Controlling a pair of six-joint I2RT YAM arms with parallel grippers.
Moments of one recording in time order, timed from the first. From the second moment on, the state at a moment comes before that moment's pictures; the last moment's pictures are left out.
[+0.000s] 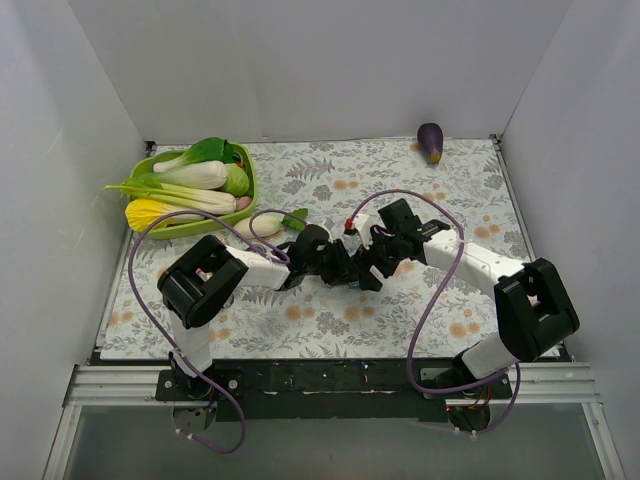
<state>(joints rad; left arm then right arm) -0.79 1.86 0.87 0.39 0.30 -1.11 0.56 1.50 0.95 -0.51 -0.43 -0.37</state>
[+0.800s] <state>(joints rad) -0.79 1.89 0.89 0.40 0.30 -1.12 0.59 1.50 0.97 -0.42 -0.14 -0.32</state>
